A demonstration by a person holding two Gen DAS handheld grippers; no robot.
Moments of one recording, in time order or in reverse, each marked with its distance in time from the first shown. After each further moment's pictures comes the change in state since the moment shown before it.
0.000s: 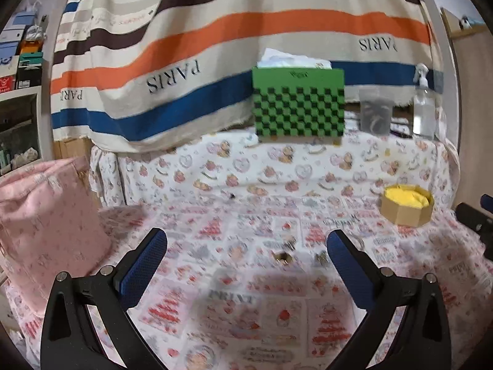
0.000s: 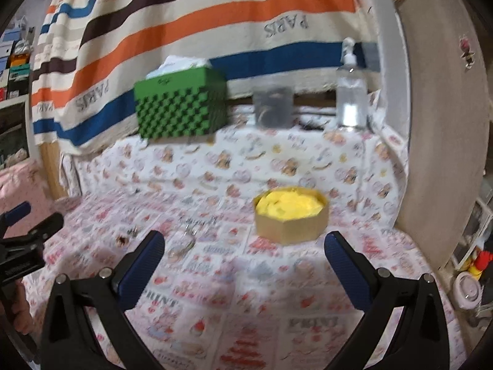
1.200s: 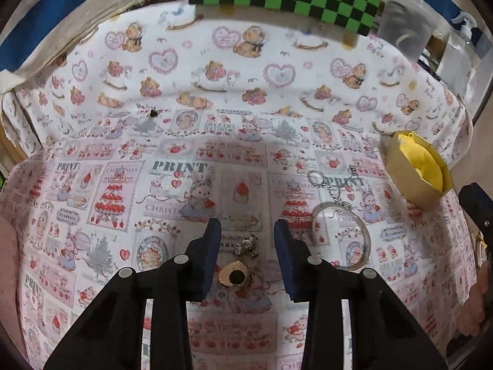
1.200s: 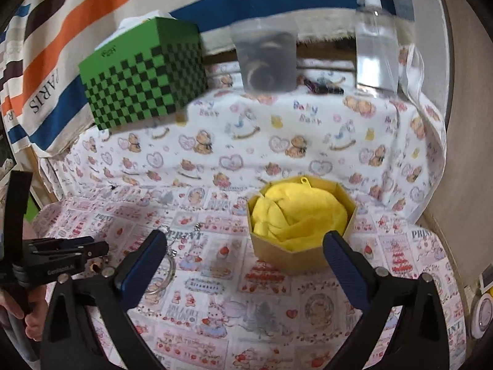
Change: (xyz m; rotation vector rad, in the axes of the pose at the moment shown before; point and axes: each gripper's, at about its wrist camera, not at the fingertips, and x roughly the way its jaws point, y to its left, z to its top) left arm 0.177 -0.041 0.009 -0.015 0.632 -0.239; right arm 0.115 -0.015 0.040 0.080 0.260 0.003
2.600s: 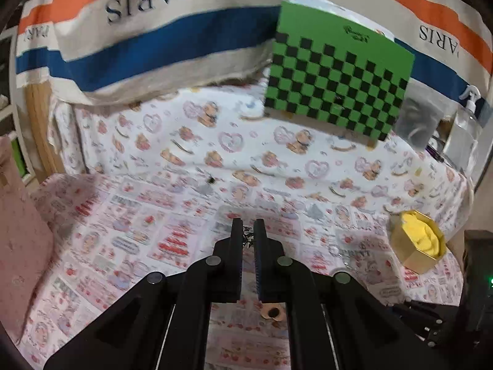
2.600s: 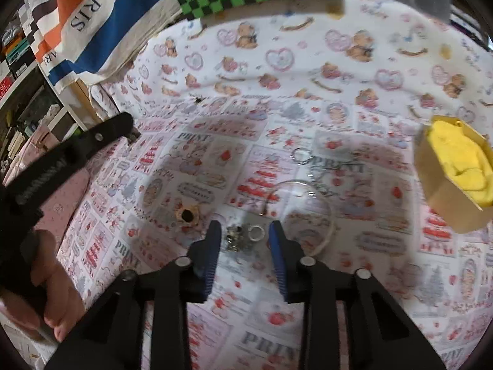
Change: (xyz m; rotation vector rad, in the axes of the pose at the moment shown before) left arm -0.071 0.035 0.005 -0.135 -0.366 0.101; right arm 0.063 0.125 -0.030 -0.097 0.379 0.312
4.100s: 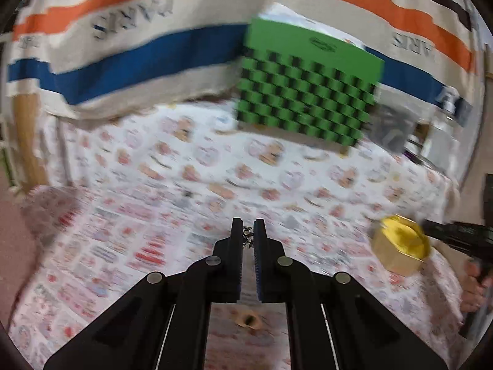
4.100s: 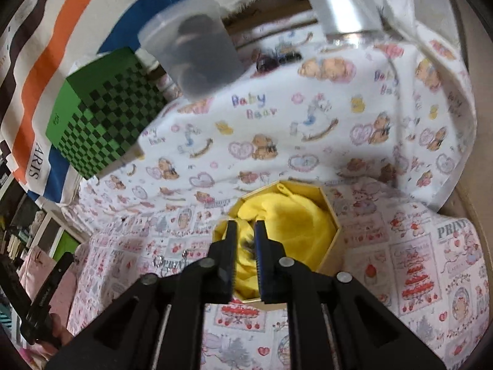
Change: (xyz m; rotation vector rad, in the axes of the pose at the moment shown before) left arm -0.005 -0.021 -0.010 0.030 -0.068 -0.136; right arm -0.091 -0.198 0.019 0.311 -0.306 -0.038
